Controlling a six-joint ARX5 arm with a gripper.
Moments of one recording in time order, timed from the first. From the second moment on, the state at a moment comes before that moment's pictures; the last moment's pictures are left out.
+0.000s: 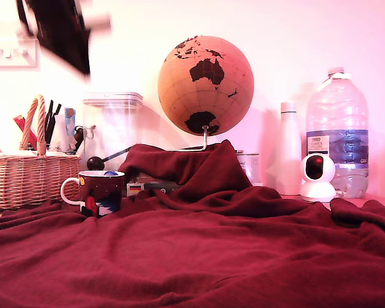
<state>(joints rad) -0.23 1.78 1.90 -0.82 0.05 0.03</state>
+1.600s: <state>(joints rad) -0.18 1.17 0.75 0.04 0.05 -0.04</state>
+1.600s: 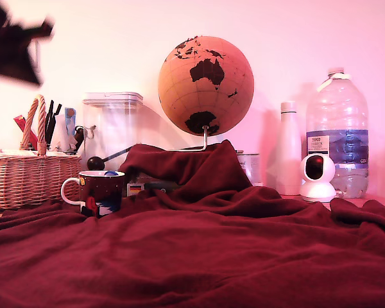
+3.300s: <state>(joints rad) -0.10 0.35 0.10 -0.08 0.06 -0.15</state>
